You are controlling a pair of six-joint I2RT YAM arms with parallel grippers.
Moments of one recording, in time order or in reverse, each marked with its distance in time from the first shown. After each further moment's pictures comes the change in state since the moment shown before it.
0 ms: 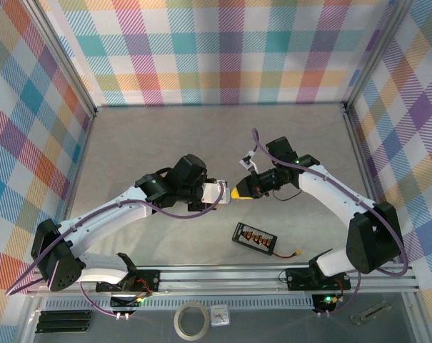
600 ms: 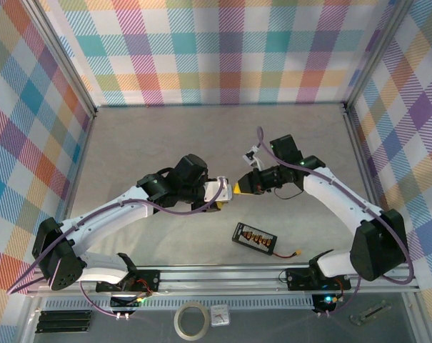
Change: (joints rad) left arm -0.002 0.011 -0.005 0.037 0.073 -0.140; right arm 0.001 -0.067 -0.009 0.069 0.086 0.031
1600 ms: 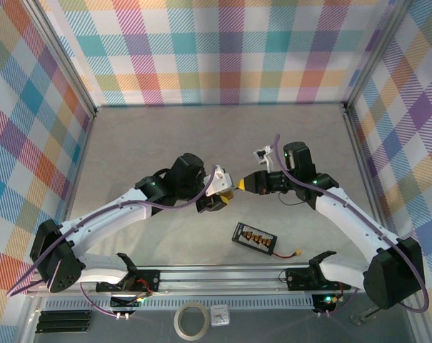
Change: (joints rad) left arm 0.035 -0.023 -0.052 0.154 0.072 -0.283; right arm -0.012 -0.214 -0.186 0.293 0.108 0.158
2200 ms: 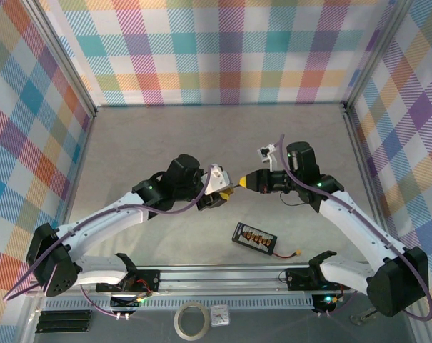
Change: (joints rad) left arm 0.003 -0.042 -0.062 0.127 -0.054 0.019; right arm 0.007 -0.048 0.028 -0.041 0.080 0.055
